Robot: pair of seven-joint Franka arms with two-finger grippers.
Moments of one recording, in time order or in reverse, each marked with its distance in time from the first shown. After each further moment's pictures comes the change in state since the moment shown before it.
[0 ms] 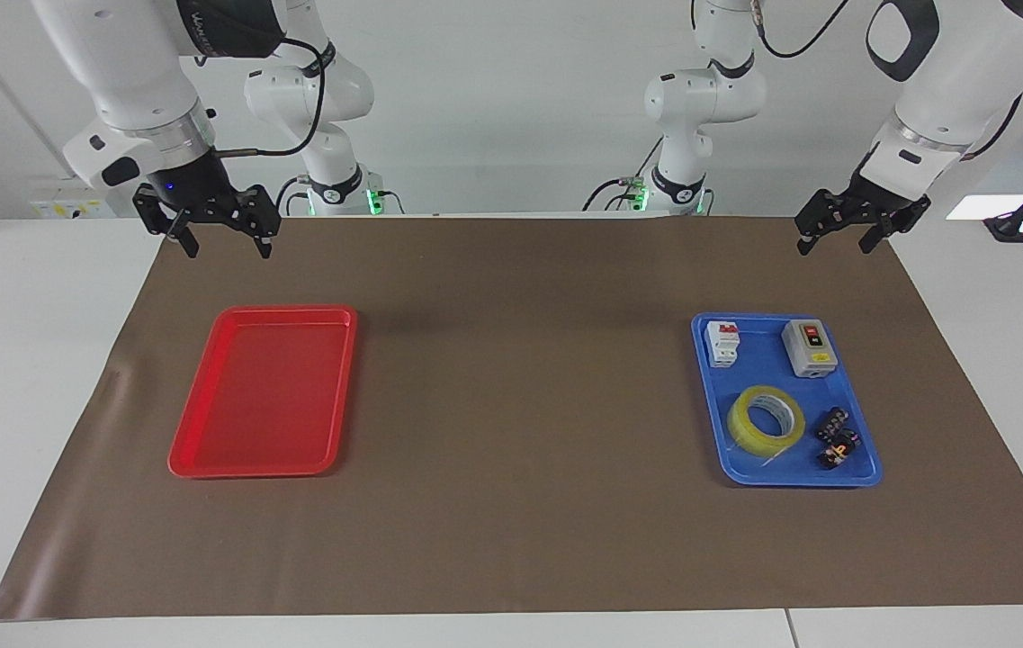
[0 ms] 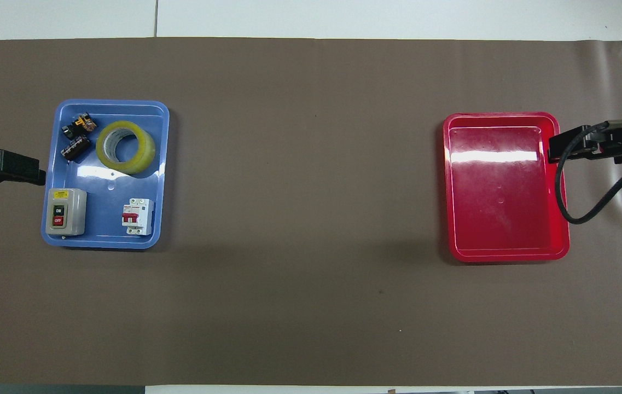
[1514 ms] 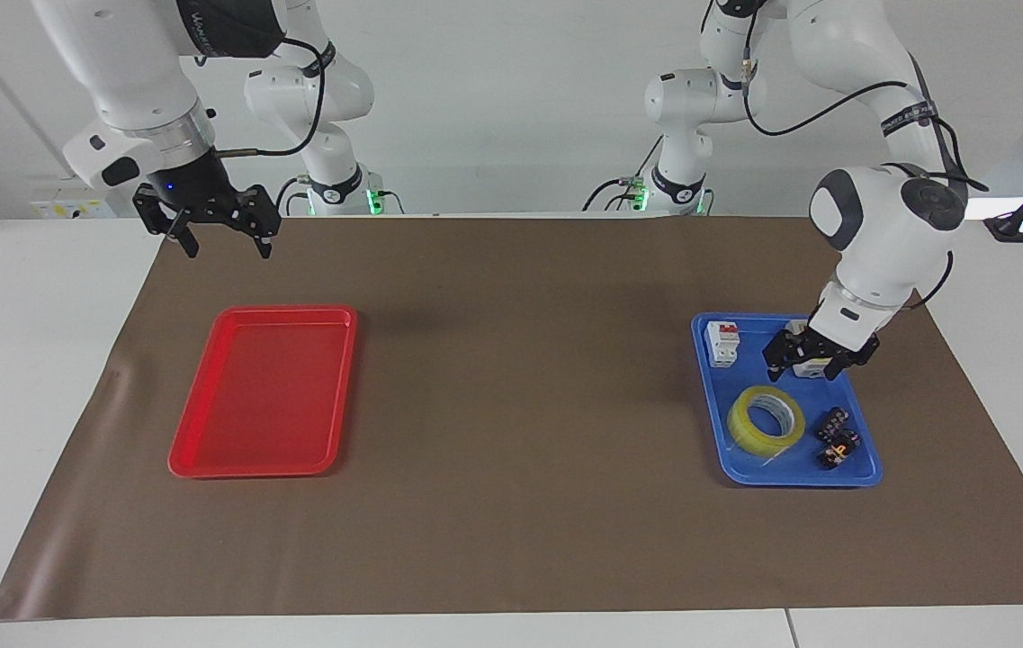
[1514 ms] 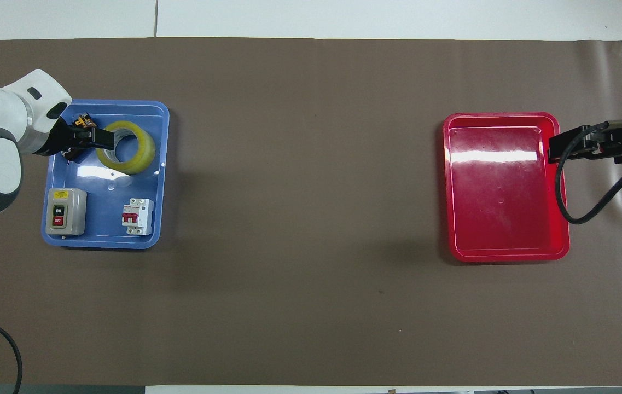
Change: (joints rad) left arm -0.009 0.282 -0.001 -0.174 0.000 0.581 0.030; right arm 0.000 0.000 0.000 0.000 0.000 0.000 0.000
